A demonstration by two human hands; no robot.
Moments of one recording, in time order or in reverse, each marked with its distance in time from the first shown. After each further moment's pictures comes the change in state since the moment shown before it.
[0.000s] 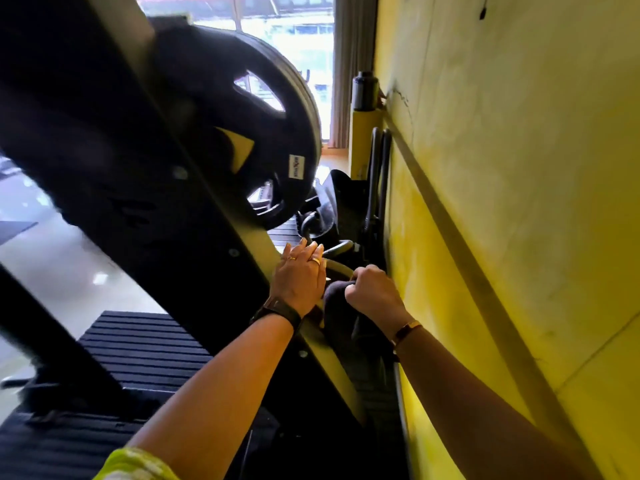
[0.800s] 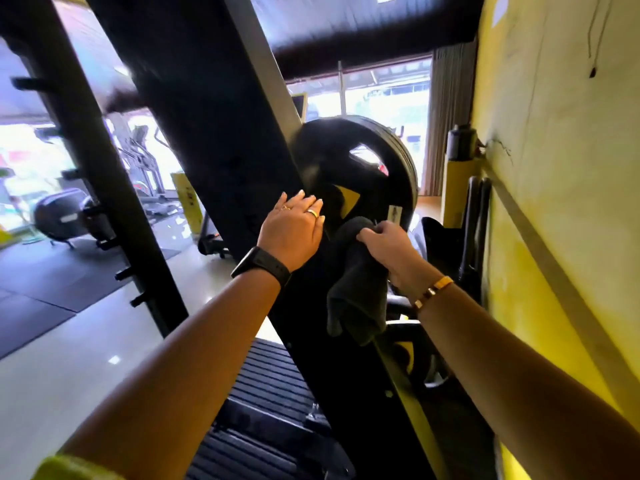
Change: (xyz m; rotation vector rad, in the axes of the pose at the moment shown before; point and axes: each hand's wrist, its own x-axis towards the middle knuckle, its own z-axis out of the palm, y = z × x) left_hand -0.029 -0.077 -0.222 0.386 0.255 -0.064; right_hand -0.016 -0.174 -0.081 0.653 -0.024 -0.140
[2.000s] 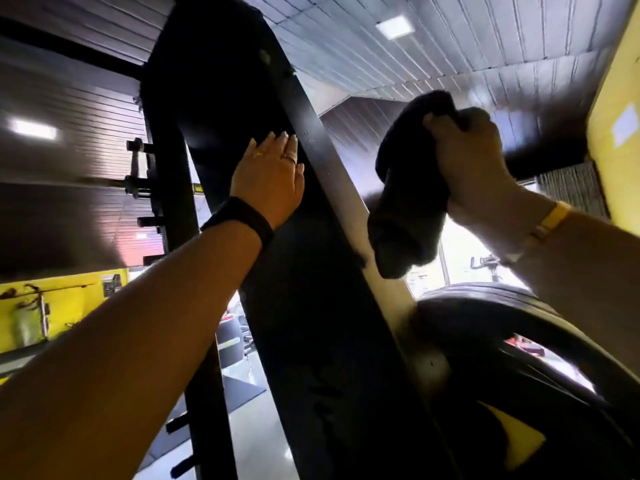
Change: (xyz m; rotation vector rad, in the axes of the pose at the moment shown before) left_hand 0.264 -0.216 -0.161 0.619 0.386 -0.192; right_hand 0.216 -0.292 -0.010 0.822 0.225 -0.700
